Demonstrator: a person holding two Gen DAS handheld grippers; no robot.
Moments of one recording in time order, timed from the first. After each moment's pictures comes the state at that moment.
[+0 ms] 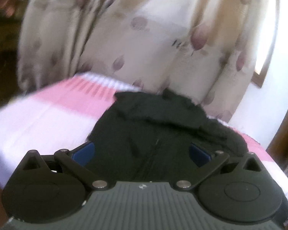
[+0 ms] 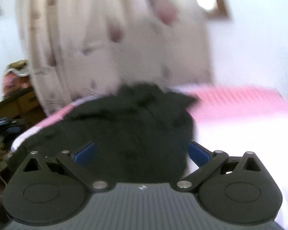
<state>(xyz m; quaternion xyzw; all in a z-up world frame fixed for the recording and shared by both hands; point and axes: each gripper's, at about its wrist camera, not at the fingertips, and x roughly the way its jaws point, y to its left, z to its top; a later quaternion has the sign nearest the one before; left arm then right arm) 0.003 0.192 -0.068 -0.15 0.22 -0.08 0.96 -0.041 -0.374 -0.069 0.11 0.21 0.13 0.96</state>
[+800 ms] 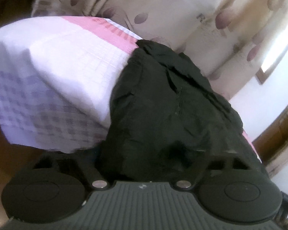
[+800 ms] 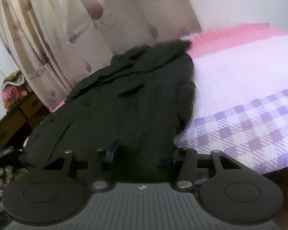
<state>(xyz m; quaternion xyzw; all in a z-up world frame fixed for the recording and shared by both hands) -0.021 0.253 -0.153 -0.24 0.32 -0.12 0.91 -0.051 -0.365 -0.153 0.22 0.27 0.16 0.92</state>
